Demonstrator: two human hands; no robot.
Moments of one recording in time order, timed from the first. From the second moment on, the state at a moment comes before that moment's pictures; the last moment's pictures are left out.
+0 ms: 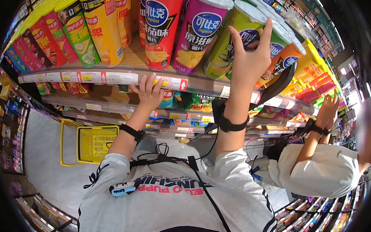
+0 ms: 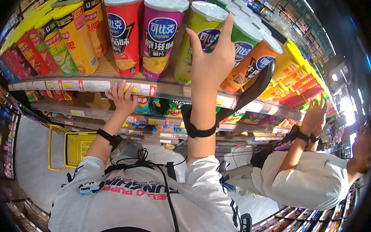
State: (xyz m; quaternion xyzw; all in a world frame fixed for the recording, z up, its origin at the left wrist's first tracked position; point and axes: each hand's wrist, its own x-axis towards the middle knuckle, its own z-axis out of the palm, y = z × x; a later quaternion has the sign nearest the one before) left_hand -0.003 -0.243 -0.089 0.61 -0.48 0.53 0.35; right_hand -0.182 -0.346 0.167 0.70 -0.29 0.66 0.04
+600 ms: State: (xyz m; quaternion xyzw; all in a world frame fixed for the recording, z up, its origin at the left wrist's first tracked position) left_hand -0.007 -0.238 -0.085 0.62 -0.49 0.50 0.35; right_hand -0.177 -0.344 0.162 0.70 -0.30 0.65 0.06
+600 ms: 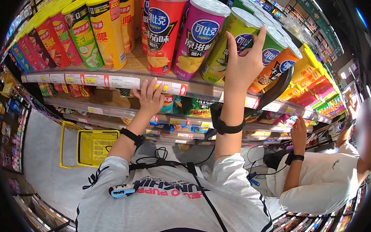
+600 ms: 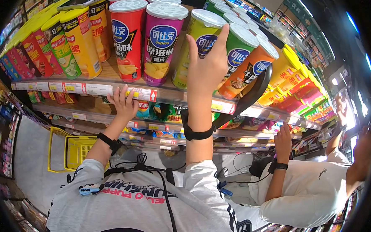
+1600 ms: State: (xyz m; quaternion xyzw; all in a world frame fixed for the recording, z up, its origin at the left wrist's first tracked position) left_hand -0.003 -0.241 -0.085 0.61 -0.48 0.53 0.35; right_hand -0.239 -0.350 0.158 0.68 -0.26 0.68 0.03
